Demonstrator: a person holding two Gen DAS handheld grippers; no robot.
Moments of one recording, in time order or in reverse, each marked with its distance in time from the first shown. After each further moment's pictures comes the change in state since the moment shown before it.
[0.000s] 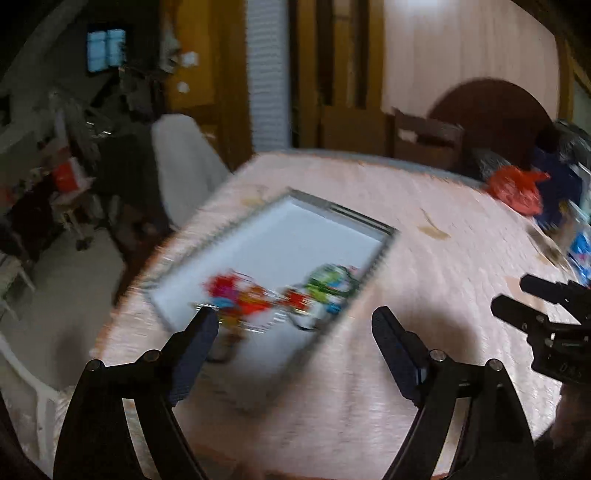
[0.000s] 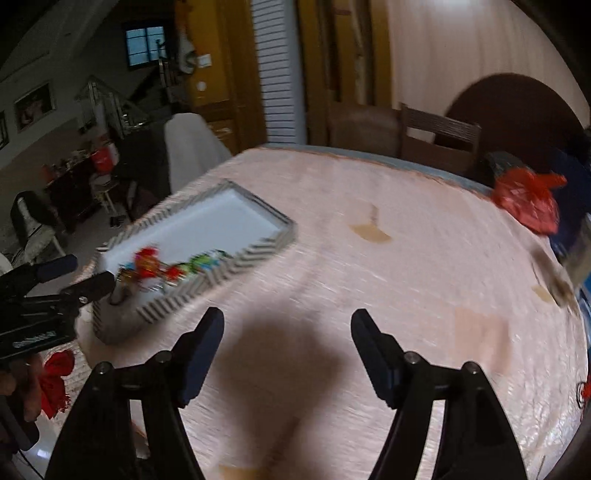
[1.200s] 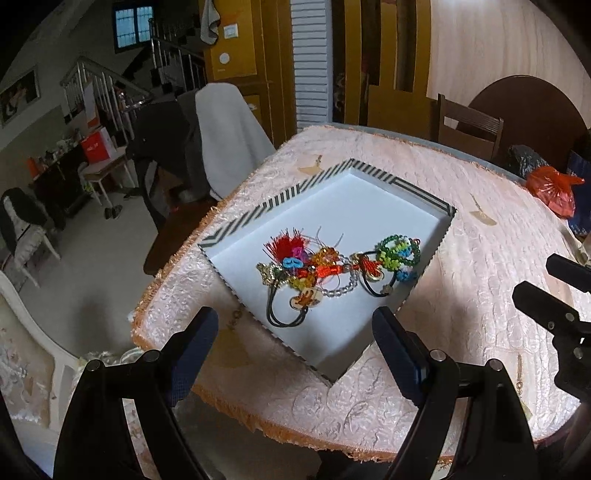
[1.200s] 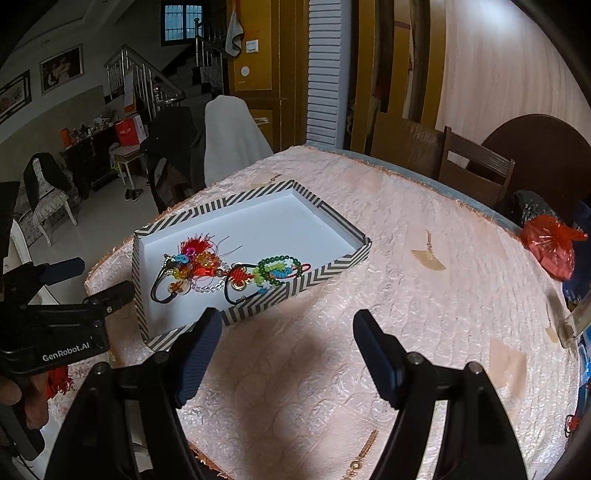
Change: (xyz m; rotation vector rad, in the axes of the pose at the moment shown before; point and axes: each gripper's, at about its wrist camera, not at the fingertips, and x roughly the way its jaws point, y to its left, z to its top) left arm 0.011 0.048 -0.022 -0.054 0.108 0.074; right arm 0.002 0.097 0.017 -0.134 0.031 0.020
